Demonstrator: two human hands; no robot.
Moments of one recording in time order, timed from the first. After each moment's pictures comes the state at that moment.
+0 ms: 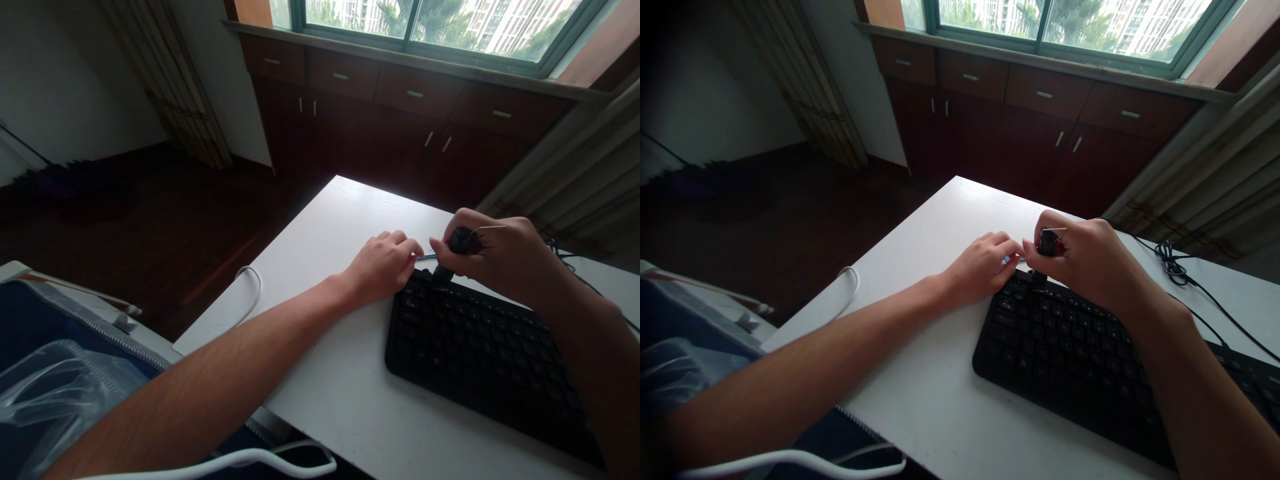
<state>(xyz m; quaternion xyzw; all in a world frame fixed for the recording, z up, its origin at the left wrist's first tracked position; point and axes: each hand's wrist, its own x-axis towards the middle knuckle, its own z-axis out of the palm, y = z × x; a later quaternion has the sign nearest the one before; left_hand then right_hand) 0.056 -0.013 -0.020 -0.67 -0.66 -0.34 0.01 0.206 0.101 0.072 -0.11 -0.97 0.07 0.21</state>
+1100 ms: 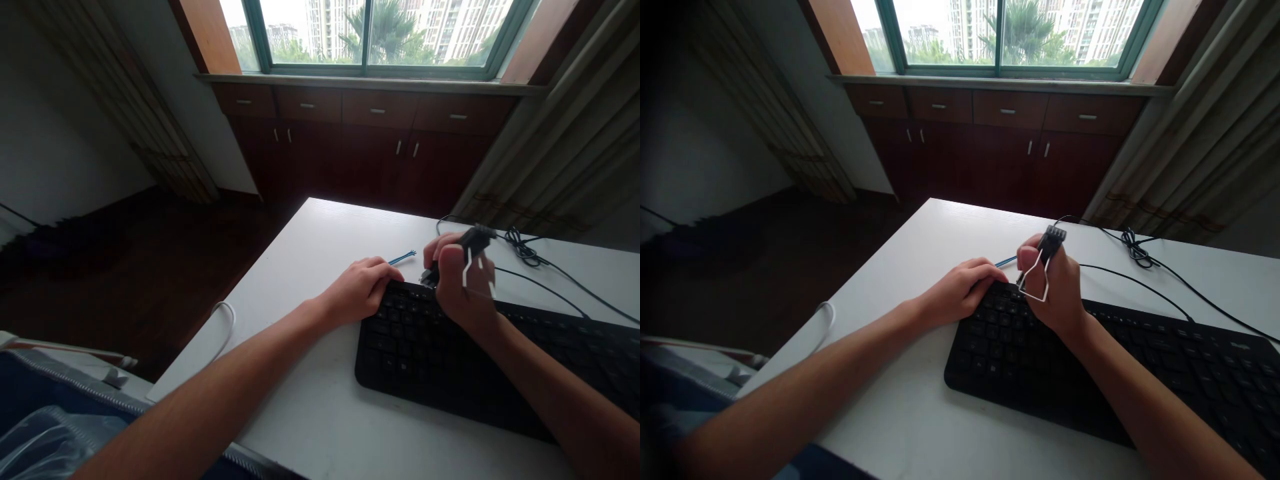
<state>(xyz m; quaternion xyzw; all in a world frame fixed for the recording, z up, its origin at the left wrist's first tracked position) 0.064 -0.017 -0.007 -0.70 -0.60 -0.36 -0.14 0.227 0.091 0.018 -0.17 -0.83 0.29 0.45</state>
